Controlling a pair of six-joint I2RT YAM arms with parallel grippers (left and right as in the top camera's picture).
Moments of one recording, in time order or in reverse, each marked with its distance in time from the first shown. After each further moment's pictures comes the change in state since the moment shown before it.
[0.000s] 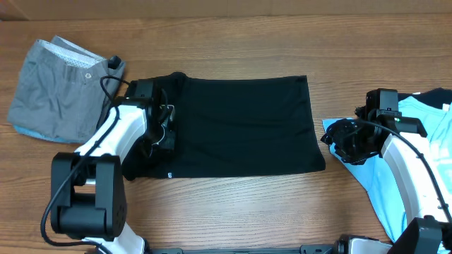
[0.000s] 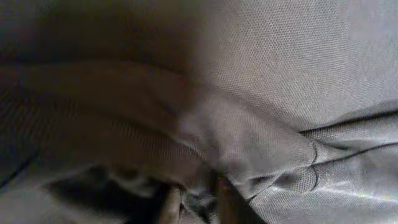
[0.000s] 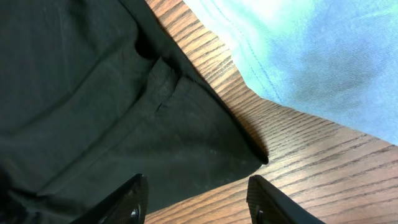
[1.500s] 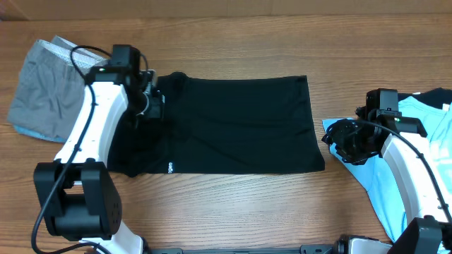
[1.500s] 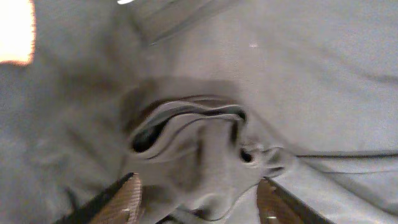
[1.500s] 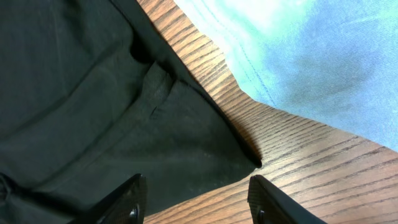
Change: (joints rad) left arm 0.089 -0.003 0.324 -0.171 -0.011 -0.036; right arm 0.000 0.000 0.000 0.002 0.020 0.000
